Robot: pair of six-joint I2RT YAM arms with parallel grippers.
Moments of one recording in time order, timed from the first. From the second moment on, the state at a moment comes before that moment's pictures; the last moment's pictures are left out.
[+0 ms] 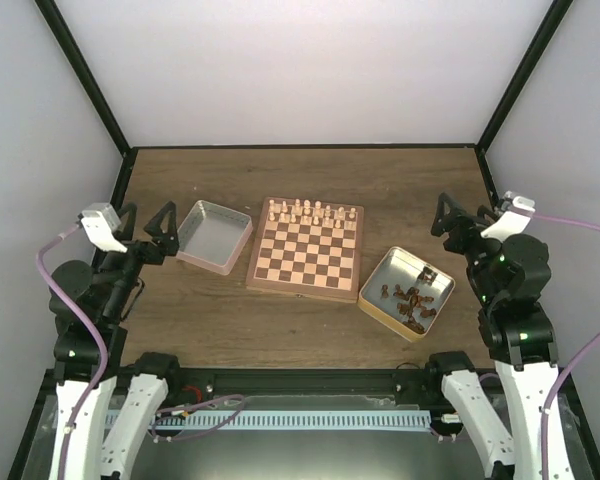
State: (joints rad) left arm -0.12 0.47 0.89 -0.33 0.12 -0.38; right arm 0.13 0.56 0.98 -0.49 0.06 0.42
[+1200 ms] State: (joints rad) left arm -0.04 0.64 0.67 -0.04 0.41 -0.42; right arm 0.03 1.14 0.57 -0.53 -0.01 0.78
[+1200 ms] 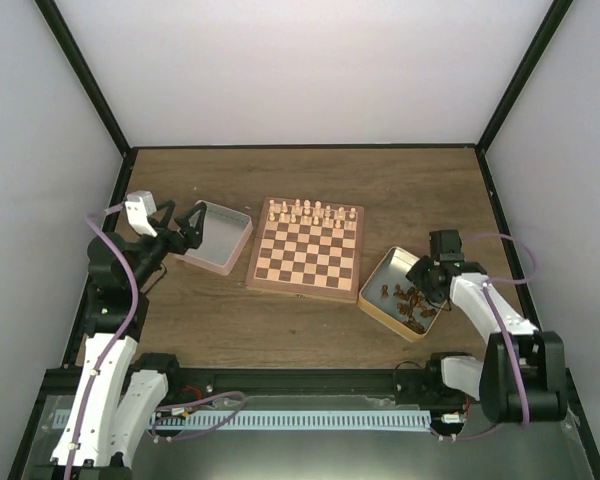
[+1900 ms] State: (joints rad) left arm -0.04 0.65 0.67 -0.04 0.38 -0.42; right arm 0.11 1.68 0.92 -0.30 0.04 0.57
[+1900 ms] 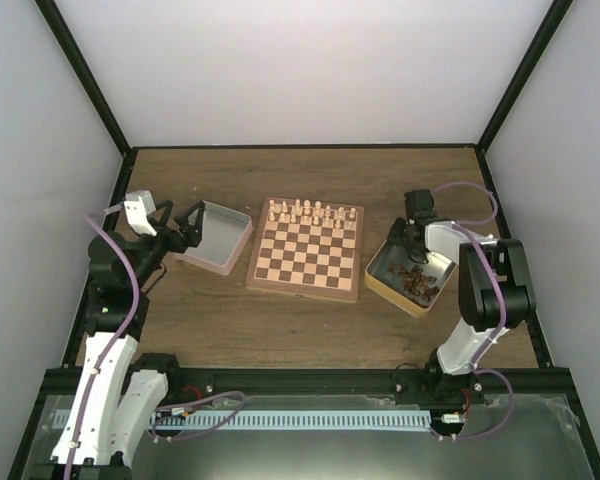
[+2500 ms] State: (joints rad) left arm -0.04 0.65 0.67 -0.04 0.38 -0.42; right arm 0.12 1.34 0.76 -0.53 0.07 0.62
